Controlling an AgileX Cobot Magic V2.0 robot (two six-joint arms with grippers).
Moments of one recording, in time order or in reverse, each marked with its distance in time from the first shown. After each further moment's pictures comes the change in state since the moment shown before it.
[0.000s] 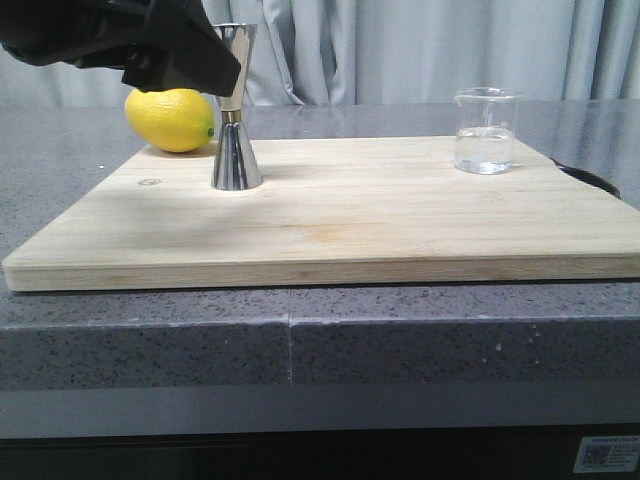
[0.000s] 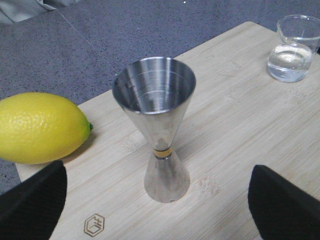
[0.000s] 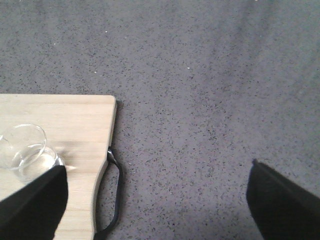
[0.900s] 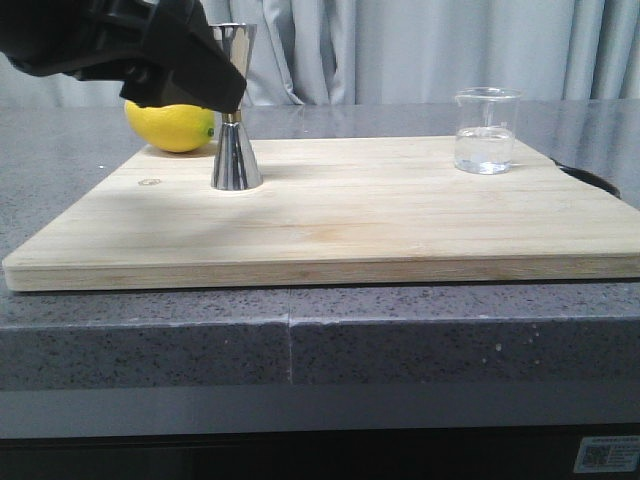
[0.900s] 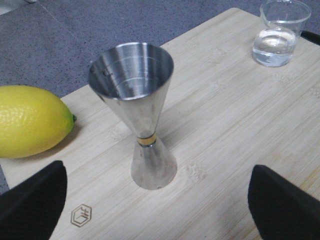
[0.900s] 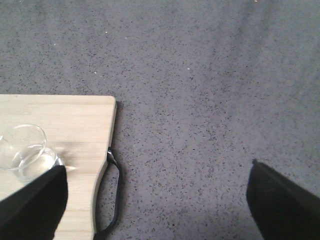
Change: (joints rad) left arm 0.012 0.000 0.000 0.022 0.075 0.006; right arm 0.000 0.000 0.000 0.000 -0.002 -0.002
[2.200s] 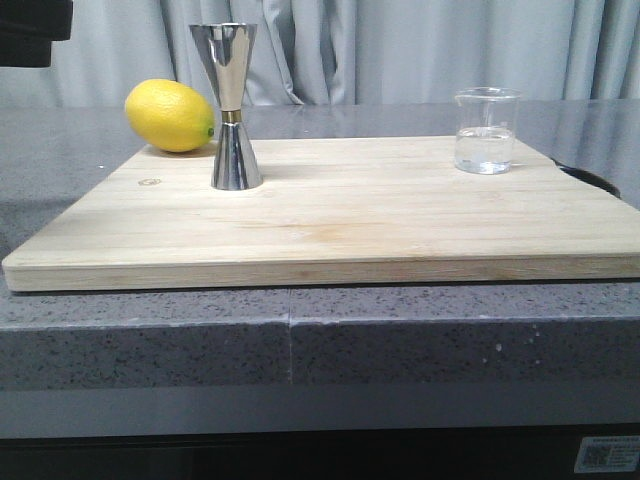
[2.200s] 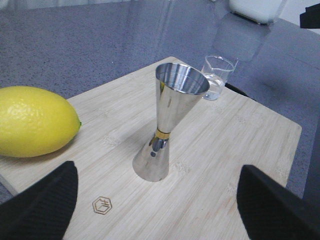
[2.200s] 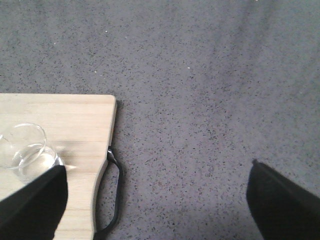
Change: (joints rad) left arm 0.771 0.141 -0.029 -0.762 1.107 0.922; right arm 0.000 0.000 0.000 0.000 0.002 0.000
